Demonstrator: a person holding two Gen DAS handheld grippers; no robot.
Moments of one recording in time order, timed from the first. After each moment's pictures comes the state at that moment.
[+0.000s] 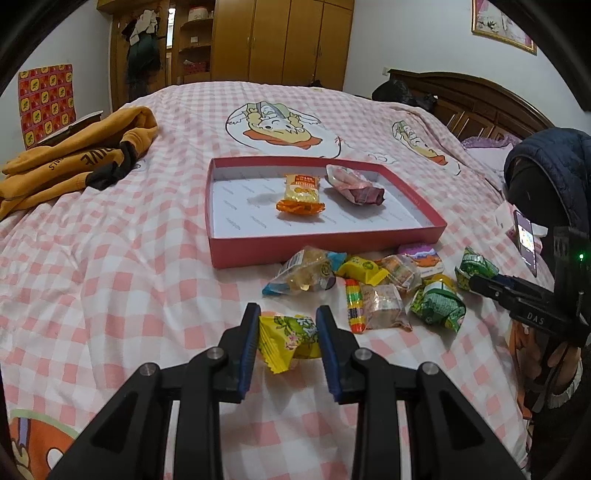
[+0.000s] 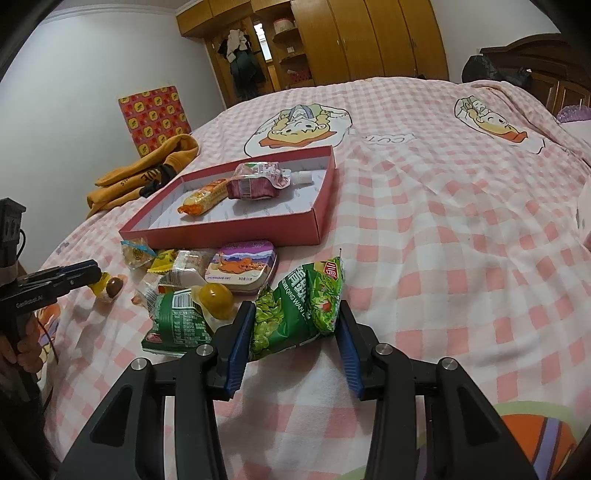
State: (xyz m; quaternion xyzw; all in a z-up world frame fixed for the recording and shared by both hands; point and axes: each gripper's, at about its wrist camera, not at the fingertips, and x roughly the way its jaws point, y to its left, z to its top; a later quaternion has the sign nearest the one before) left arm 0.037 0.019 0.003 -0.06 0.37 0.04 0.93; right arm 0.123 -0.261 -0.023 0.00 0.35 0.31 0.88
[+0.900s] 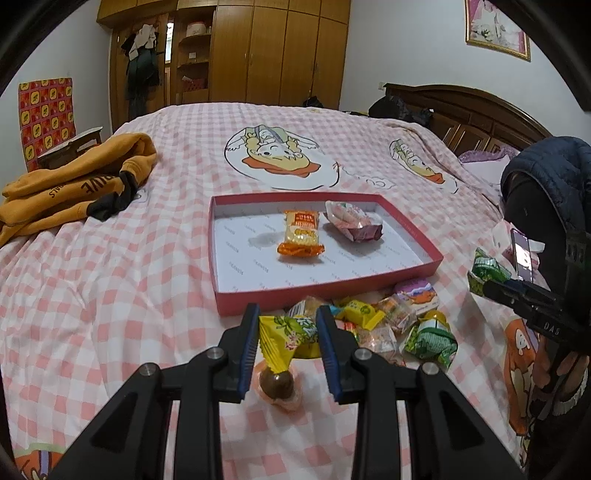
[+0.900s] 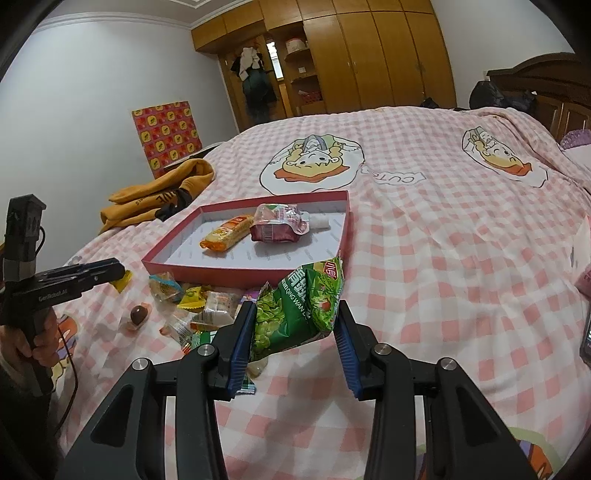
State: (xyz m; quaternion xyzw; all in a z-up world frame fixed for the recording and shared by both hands) left arm 0.052 0.026 0.031 -0.06 0.34 0.03 0.94; right arm 0.116 -0.255 0.017 0.00 0.31 0.32 0.89
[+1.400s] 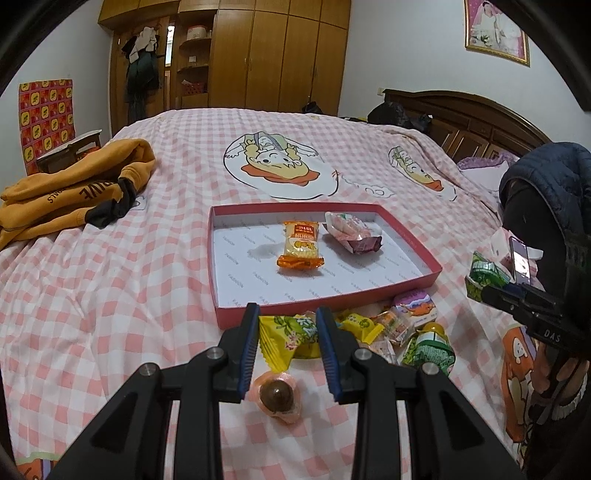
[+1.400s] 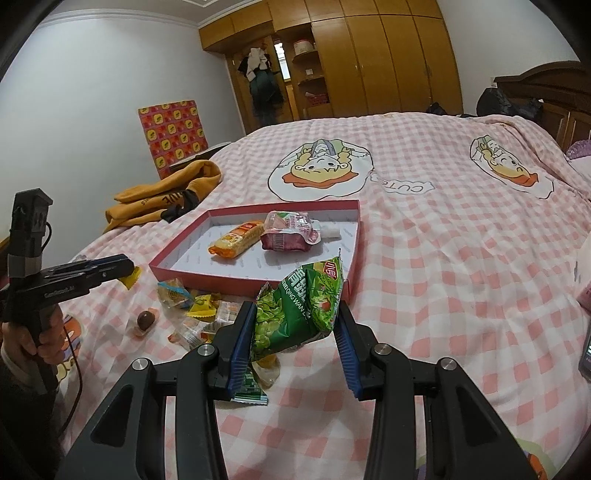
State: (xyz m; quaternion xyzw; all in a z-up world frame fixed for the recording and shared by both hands) left arm 0.056 0.030 0.038 -0.06 0.33 0.03 0.94; right arm 0.116 -0.245 0.027 -0.01 0.30 0.33 0.89
